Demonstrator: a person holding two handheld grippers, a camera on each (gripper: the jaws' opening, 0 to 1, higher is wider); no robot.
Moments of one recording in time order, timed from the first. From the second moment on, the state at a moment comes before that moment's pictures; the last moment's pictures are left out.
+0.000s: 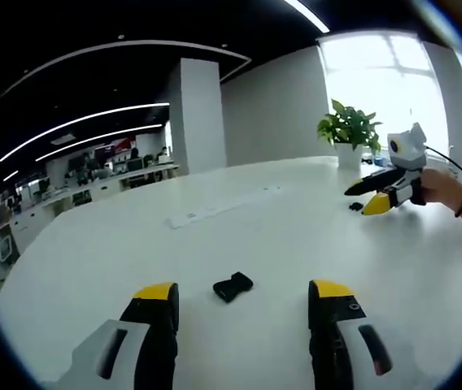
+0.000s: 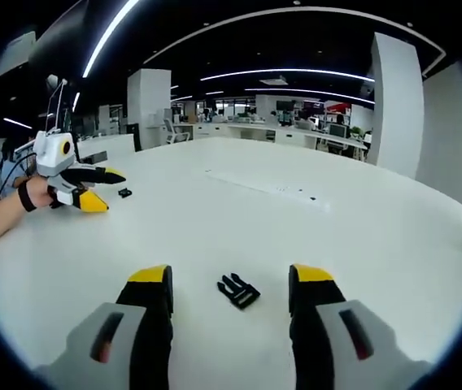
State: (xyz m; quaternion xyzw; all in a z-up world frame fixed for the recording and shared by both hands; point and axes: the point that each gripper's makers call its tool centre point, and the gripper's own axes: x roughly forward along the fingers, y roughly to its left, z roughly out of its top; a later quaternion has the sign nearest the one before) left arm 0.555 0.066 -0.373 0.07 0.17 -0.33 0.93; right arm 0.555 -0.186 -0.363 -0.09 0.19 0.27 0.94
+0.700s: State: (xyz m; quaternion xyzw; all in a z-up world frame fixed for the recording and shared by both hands) left arm 0.538 0.058 -0.377 0.07 0.17 -0.33 0.93; right arm 0.557 -0.190 -0.369 -0.09 0.20 0.27 0.94
